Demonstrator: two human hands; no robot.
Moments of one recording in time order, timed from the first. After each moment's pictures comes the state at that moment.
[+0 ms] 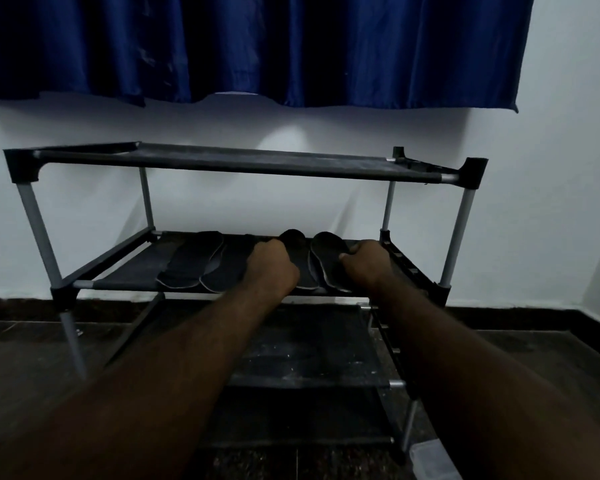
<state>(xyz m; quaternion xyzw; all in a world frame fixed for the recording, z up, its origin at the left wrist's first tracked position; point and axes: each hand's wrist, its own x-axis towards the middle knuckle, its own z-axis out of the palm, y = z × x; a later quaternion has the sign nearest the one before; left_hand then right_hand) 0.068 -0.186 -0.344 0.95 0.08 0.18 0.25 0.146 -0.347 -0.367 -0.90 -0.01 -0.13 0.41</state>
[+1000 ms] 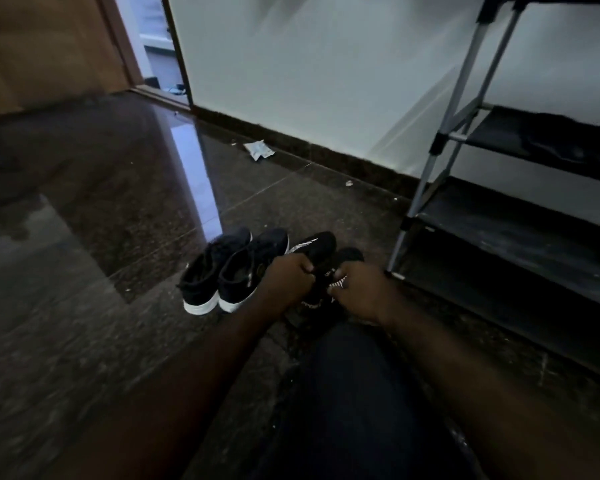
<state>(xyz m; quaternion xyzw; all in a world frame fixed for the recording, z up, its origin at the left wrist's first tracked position) -0.300 0.125 -0.519 0.87 0.35 0.12 0.32 -0.204 0.002 -0.502 -0.87 -0.42 0.16 0.21</state>
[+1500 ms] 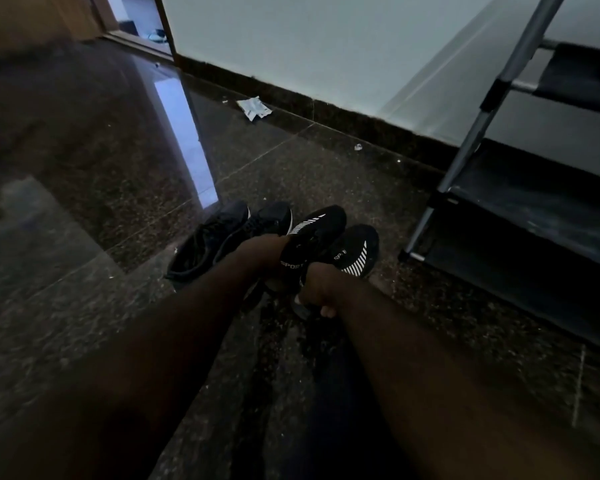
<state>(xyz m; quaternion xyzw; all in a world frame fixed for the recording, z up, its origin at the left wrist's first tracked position) -0.267 0.252 -0.589 0.95 0.24 -0.14 0.13 -0.205 0.107 -0.577 -0.85 -0.41 0.33 0.06</state>
